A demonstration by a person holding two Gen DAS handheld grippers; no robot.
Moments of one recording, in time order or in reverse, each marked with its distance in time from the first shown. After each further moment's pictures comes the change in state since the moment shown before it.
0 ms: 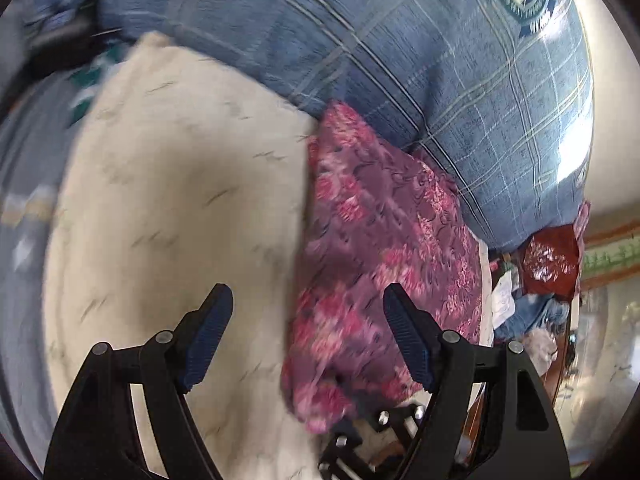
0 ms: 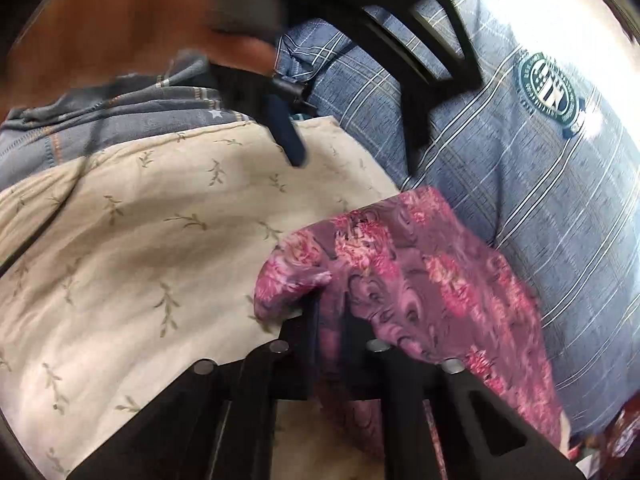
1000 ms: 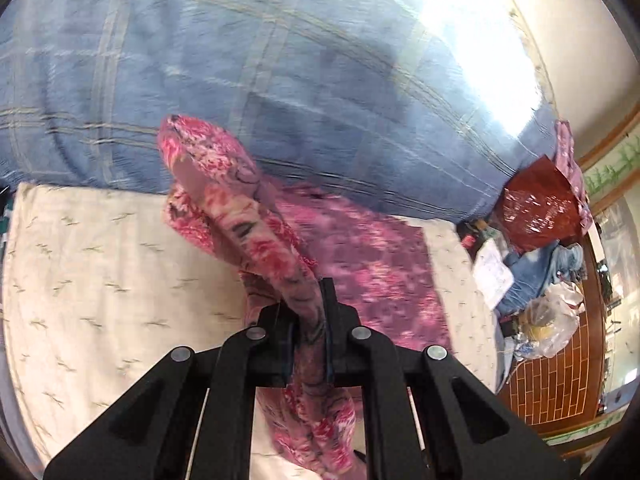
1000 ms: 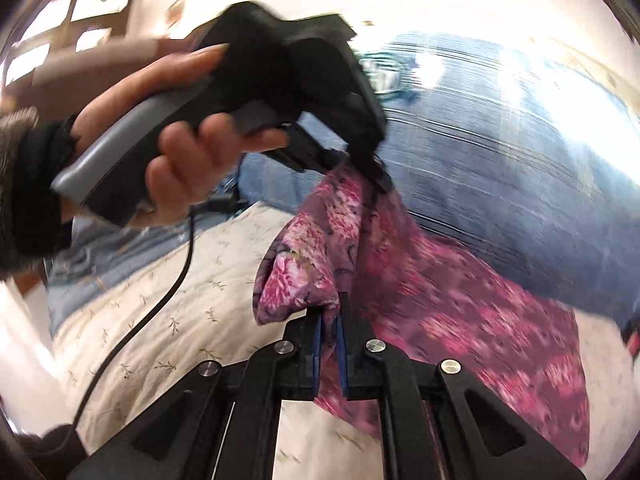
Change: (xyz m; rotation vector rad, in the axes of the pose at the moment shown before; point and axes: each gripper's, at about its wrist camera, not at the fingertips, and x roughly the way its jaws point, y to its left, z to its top) left arm 0.011 -0.199 -0.018 0.310 -0.108 0.050; right arm -0.124 -0.130 -0.086 0.528 -0.234 0.103
